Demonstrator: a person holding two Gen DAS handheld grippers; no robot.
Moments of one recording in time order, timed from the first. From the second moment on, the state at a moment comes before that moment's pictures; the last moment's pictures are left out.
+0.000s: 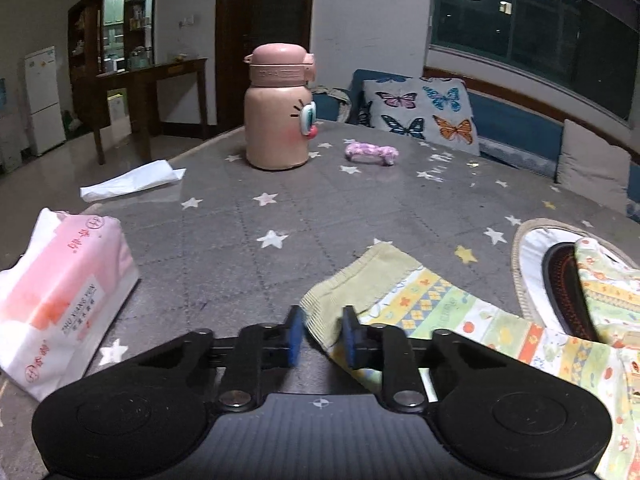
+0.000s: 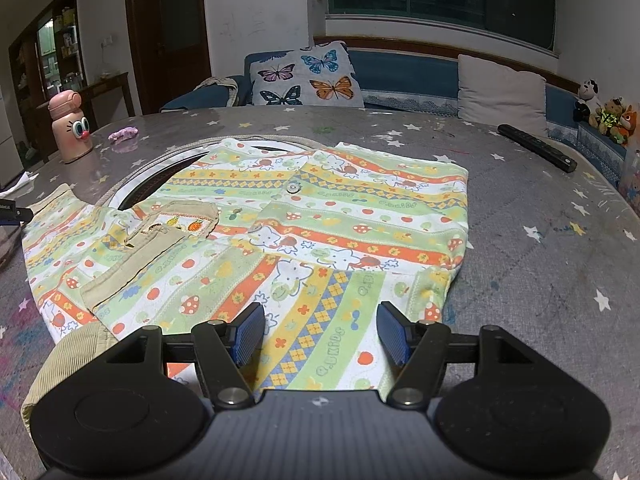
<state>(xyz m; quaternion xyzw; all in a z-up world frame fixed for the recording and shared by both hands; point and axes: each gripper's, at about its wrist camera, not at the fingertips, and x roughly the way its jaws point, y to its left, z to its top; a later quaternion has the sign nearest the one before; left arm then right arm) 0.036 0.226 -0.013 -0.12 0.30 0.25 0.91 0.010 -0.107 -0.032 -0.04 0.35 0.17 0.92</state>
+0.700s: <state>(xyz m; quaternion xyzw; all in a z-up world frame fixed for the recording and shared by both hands) 0.023 0.106 0.063 -0.13 0.24 0.04 0.96 -0.008 -0.120 -0.019 -0.02 0.32 0.18 0.93</state>
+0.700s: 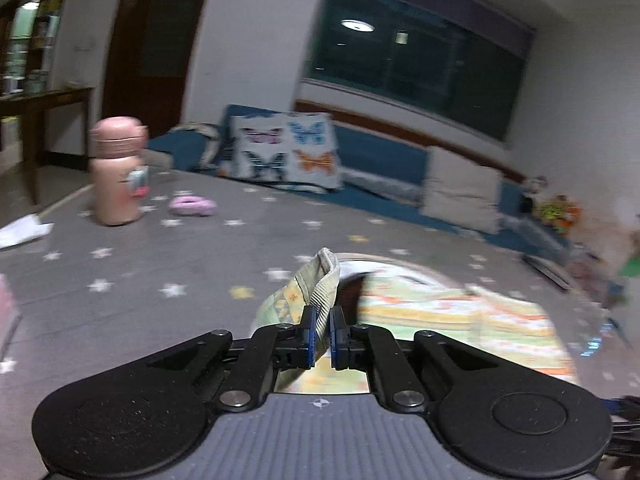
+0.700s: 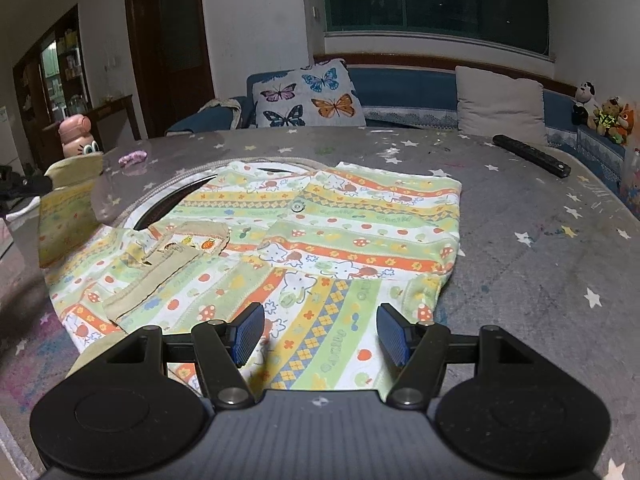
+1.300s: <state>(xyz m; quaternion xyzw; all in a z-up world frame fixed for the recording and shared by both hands) 0.035 -0.035 0.066 -0.09 0.26 -0.13 0.95 -0.026 -0.164 -0.015 0.04 0.31 0.15 0.94</state>
